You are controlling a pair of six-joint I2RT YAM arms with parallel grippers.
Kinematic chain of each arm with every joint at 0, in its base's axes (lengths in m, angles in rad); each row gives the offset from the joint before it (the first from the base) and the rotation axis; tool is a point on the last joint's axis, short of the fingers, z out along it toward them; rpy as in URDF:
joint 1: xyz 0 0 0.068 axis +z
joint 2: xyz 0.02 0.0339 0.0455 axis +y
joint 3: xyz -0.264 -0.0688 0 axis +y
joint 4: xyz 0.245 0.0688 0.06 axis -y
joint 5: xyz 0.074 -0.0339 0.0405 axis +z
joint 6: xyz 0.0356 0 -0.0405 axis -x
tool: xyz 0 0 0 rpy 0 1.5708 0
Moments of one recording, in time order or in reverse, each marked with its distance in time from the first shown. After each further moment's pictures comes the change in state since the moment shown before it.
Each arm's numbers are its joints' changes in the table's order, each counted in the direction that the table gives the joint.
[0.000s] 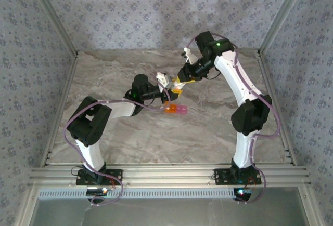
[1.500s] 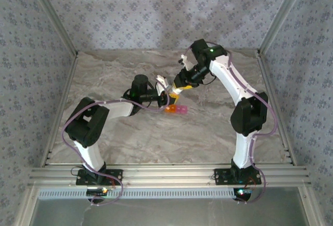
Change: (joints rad) left arm 0.019 -0.028 0.014 -0.192 -0.043 -0.048; right arm 0.034 -0.002 0.155 0.110 0.011 -0.088
